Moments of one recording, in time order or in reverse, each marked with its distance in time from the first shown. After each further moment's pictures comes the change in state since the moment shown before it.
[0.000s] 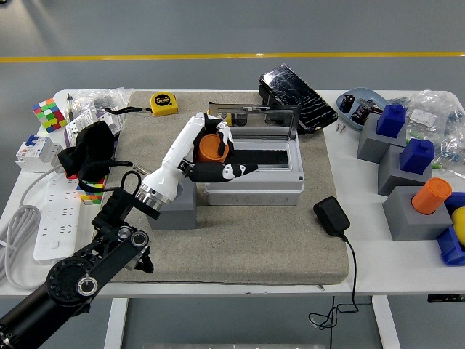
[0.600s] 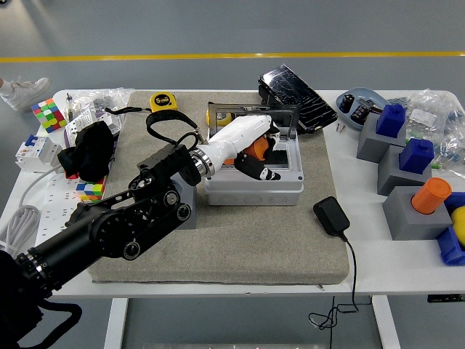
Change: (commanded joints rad) left arm -0.312 -0.059 0.204 0.258 0.307 -0.045 0.318; right arm 0.012 0.002 -0.010 0.000 0.001 0.002 -0.007
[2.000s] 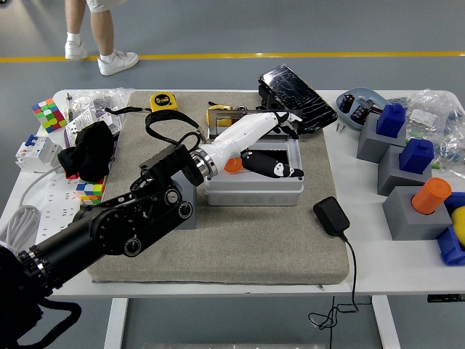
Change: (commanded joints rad) left arm 0.019 0.000 -0.001 -0.097 -0.129 0.025 -0.109; right arm 0.003 -0.002 -0.040 0.000 0.019 0.003 0.004
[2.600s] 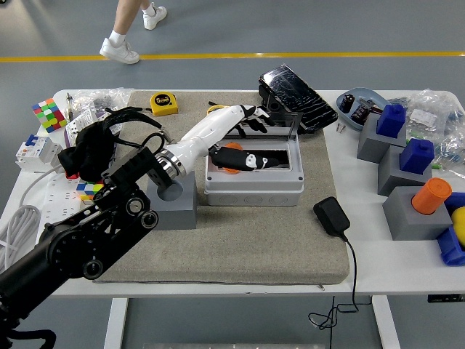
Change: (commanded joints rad) left arm 0.214 0.147 -0.221 -0.256 0.115 -0.101 0.172; right arm -0.006 -0.002 0.012 0.000 -0.005 -0.002 0.003
